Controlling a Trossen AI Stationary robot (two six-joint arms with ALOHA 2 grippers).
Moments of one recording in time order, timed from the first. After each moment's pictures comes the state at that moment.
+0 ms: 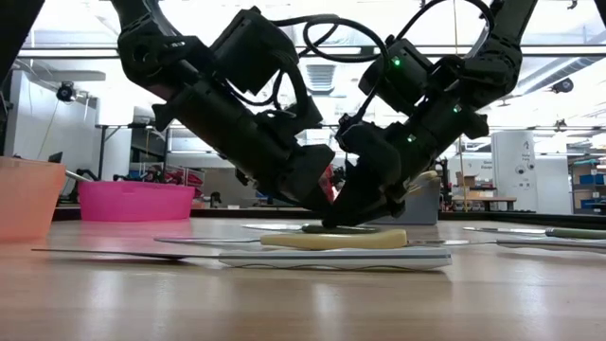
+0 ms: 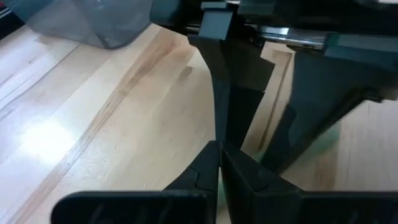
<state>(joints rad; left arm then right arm) -0.15 1.99 0.94 0.39 -0.55 -0.27 0.01 1.87 0.78 0.35 0.04 0.41</state>
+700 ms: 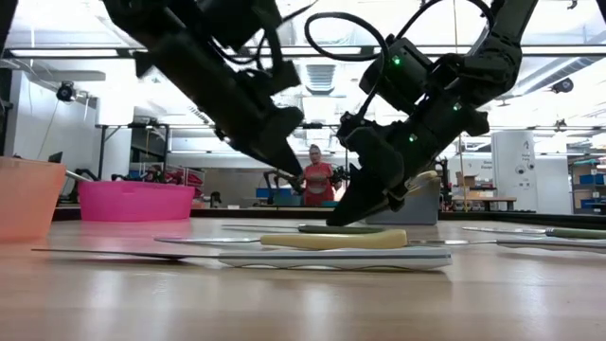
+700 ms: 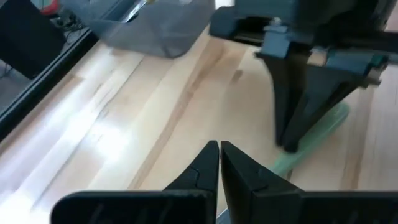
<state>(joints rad) -0.16 1.77 0.93 0.07 -0.66 -0.26 0.00 1.86 0.77 0.32 0.05 0.34</state>
